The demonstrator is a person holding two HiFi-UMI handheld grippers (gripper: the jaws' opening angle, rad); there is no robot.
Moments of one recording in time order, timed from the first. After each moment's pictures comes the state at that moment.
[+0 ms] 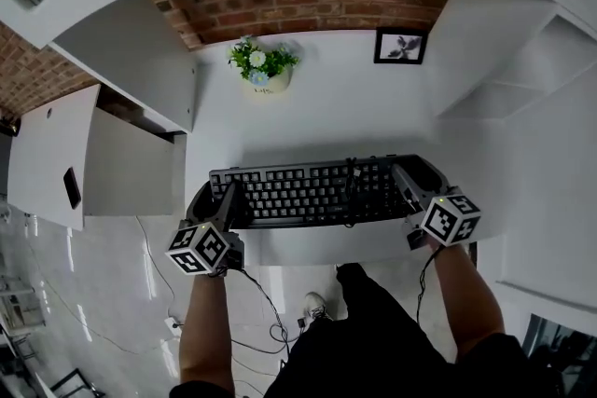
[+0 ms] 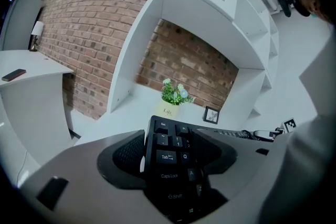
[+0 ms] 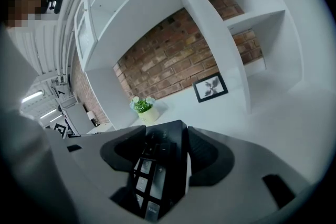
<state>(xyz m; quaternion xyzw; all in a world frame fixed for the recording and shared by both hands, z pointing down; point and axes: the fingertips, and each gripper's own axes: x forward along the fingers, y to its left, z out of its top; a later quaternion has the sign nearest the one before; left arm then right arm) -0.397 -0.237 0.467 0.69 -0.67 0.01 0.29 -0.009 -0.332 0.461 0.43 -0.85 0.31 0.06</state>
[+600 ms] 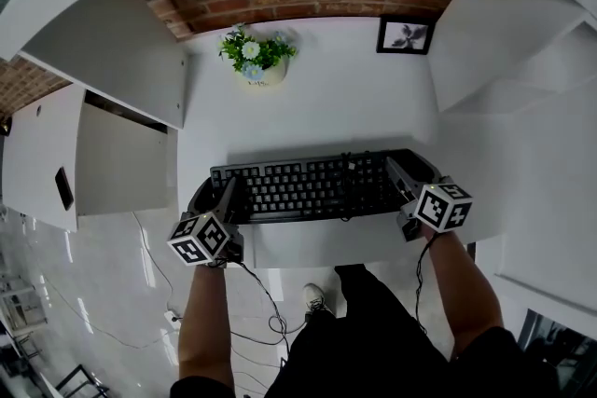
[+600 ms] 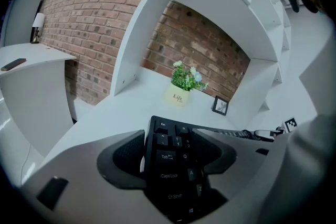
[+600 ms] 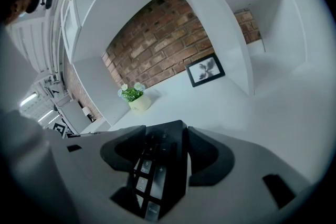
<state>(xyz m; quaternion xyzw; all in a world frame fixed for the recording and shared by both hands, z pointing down) -0.406 -0.253 0.526 0.66 -0.67 0.05 0.34 -0.020 -0.352 0.521 0.43 -0.82 0.35 0.11</state>
